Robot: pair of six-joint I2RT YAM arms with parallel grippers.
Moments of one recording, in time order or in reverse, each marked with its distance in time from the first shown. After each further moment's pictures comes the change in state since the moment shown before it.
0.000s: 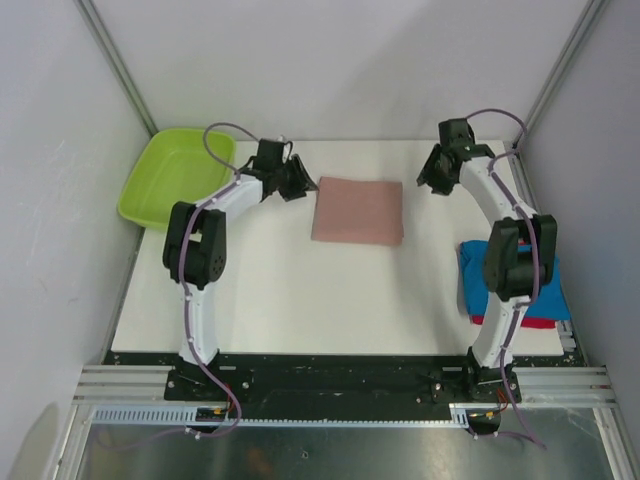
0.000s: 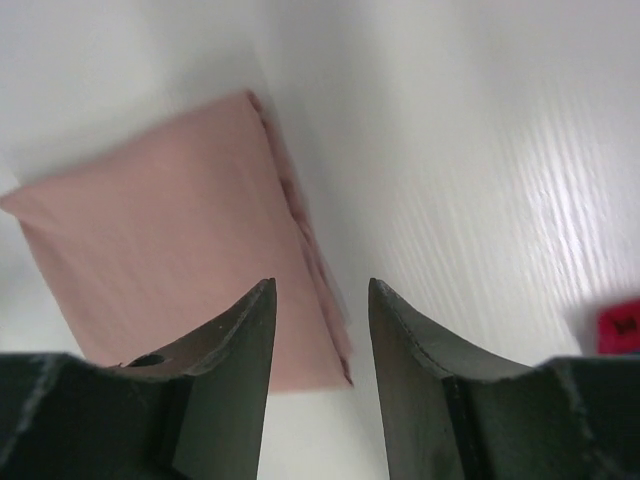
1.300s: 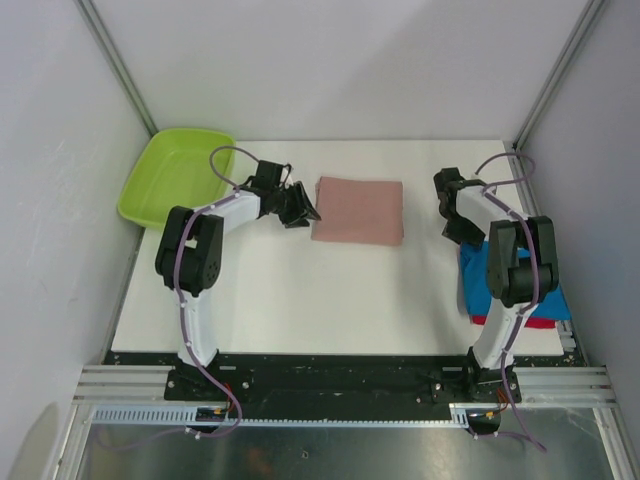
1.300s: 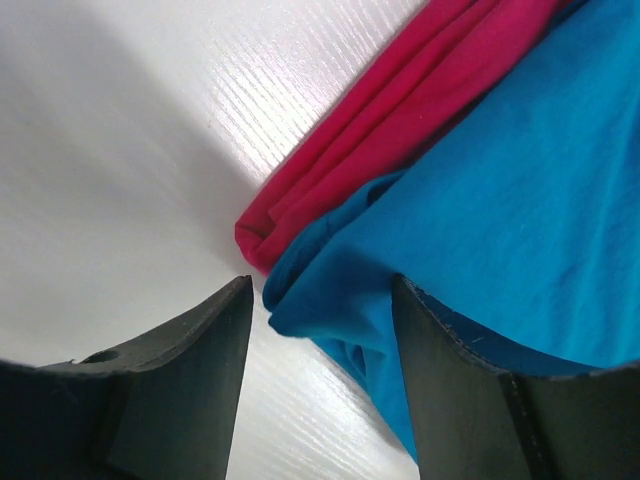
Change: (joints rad) left arm -0.008 -0.106 -0.263 -0.003 0.190 0.032; right arm -0.006 -0.122 -0.445 -0.143 0.564 0.087
